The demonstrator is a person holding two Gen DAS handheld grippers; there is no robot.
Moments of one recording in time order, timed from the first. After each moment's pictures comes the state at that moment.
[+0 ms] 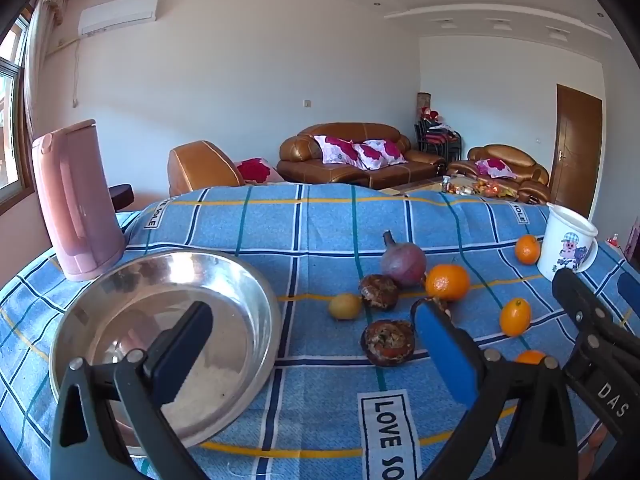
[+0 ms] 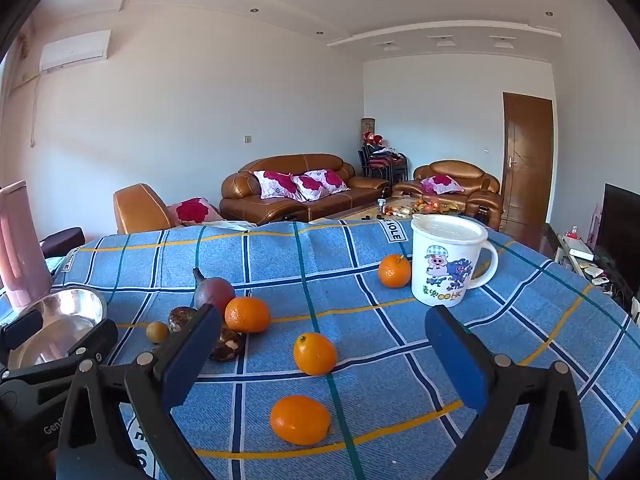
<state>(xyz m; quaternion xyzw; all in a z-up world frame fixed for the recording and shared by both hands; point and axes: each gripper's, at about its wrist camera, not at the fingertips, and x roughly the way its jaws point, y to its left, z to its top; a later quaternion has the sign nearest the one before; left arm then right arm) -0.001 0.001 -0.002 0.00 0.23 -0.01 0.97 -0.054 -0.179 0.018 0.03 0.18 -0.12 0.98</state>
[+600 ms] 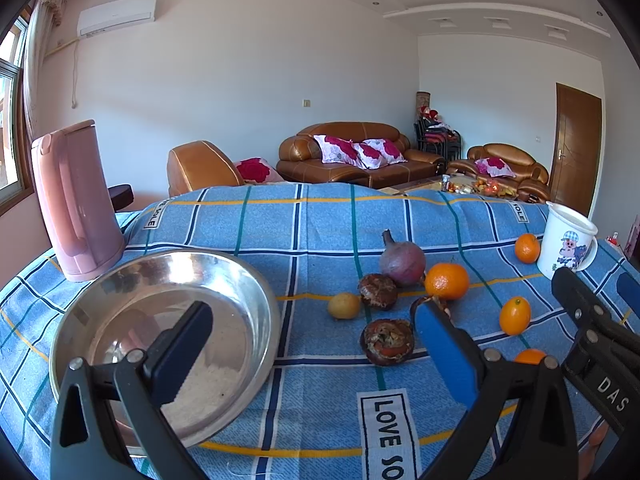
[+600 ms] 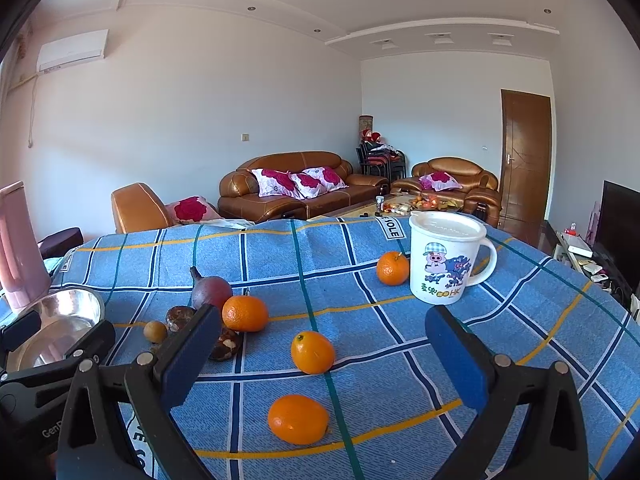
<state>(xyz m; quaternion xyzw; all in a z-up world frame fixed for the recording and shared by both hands) -0.001 0.001 -0.001 0.00 0.23 -0.01 0.97 -0.054 -0.185 0.018 0.04 0.18 -0.12 0.98</state>
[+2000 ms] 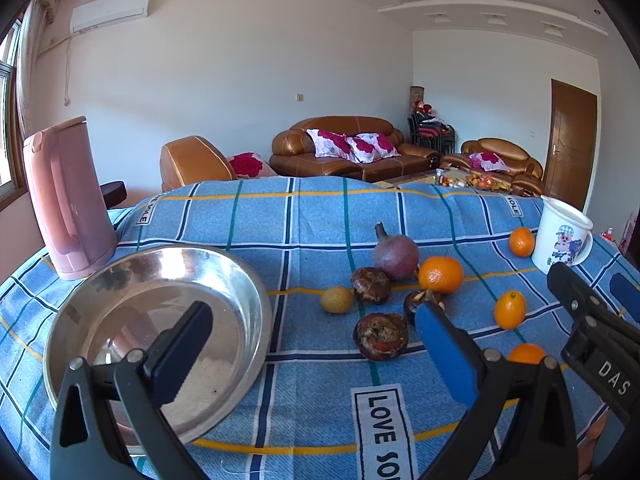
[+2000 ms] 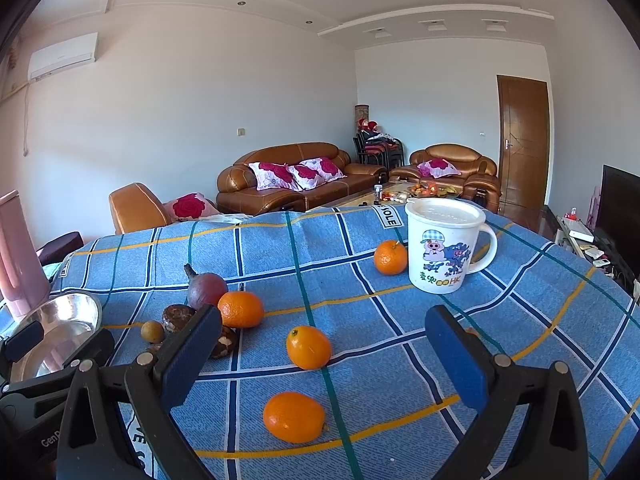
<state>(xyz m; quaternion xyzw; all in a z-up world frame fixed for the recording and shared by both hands) 0.000 -0.001 -0.003 0.00 0.24 -0.02 0.97 -0.051 -0.189 0.013 0.05 0.19 -0.13 0.97</state>
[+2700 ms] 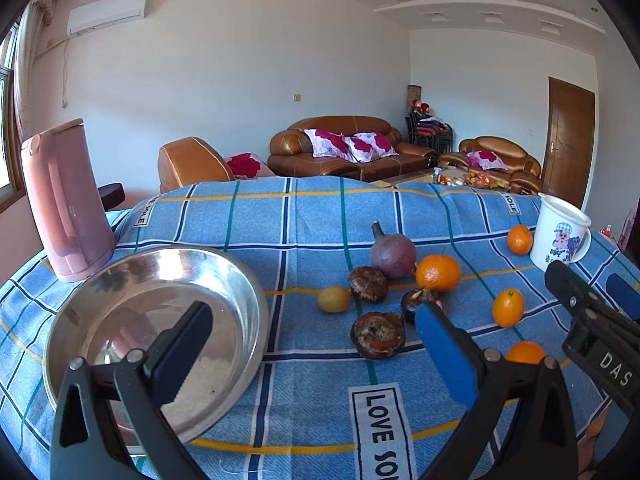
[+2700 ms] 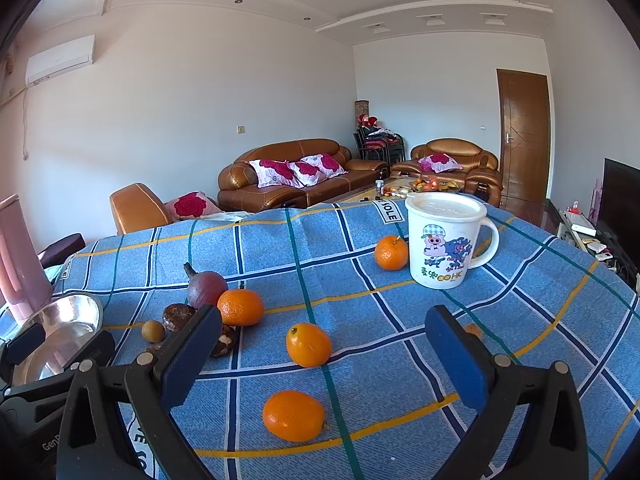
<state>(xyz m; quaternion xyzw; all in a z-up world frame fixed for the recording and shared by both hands) 0.000 -0.004 -0.002 0.01 0.25 -0.03 0.97 -0.049 -0.197 0.011 0.07 0.20 -0.12 0.97</state>
